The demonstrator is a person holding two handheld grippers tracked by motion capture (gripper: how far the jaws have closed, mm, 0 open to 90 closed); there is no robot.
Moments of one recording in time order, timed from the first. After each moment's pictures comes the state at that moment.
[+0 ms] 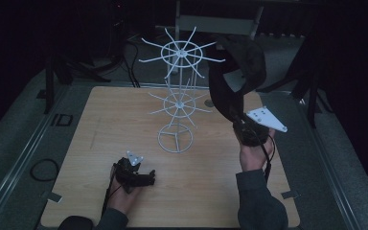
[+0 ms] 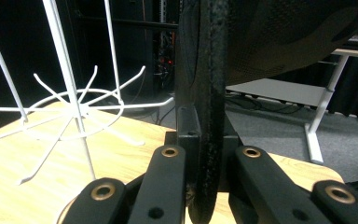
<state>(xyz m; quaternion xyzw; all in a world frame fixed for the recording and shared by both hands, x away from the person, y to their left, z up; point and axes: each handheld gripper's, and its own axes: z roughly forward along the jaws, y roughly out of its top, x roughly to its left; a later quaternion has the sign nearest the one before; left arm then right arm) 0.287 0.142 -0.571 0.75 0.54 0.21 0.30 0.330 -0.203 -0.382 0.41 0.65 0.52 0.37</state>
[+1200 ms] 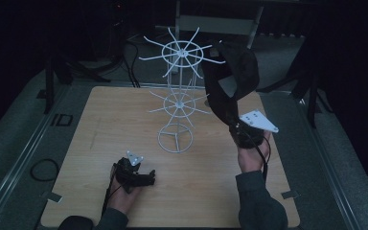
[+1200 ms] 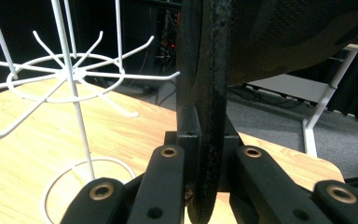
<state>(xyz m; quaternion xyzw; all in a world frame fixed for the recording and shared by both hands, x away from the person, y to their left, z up) 0.287 0.142 -0.571 0.75 0.54 0.21 0.30 0.337 -0.200 -0.401 0.40 0.69 0.49 0.37</state>
